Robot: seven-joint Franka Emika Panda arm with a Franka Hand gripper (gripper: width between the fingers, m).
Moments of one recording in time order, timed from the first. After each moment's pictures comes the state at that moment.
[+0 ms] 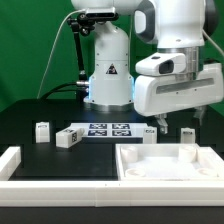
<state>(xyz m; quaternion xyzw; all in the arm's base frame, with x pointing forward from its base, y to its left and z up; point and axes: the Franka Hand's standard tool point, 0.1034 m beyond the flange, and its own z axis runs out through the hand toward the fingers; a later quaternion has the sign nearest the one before) 0.451 0.136 0.045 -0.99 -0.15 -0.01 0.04</state>
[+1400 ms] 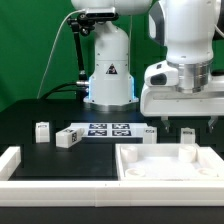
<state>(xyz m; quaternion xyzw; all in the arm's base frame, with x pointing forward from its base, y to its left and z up) 0.426 0.146 0.032 -0.98 0.11 0.16 0.06</state>
